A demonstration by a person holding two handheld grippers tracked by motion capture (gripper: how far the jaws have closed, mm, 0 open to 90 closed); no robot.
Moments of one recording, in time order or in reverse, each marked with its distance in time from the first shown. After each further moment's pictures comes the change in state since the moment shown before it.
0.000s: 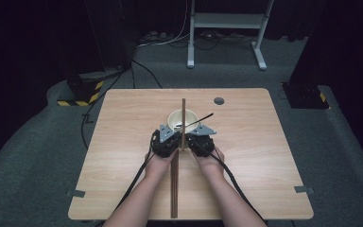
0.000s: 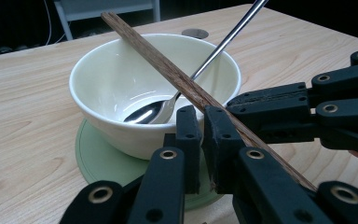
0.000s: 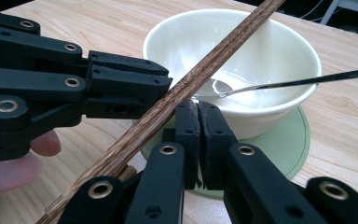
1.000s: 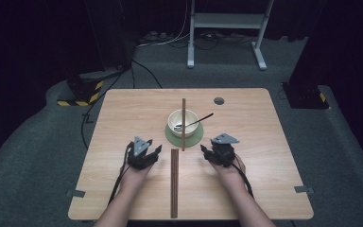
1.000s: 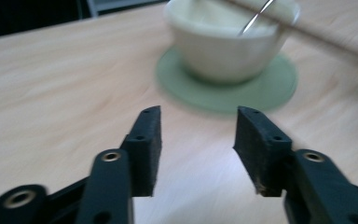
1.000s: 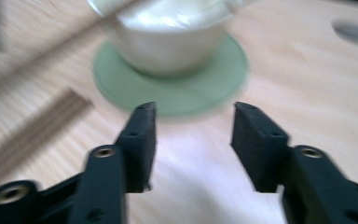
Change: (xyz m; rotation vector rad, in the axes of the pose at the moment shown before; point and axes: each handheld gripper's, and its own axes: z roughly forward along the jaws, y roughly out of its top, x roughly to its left) left arm 0.051 -0.060 -0.087 0.057 0.093 -0.008; right arm -0.047 -0.050 -0.051 0.068 -0.024 0.084
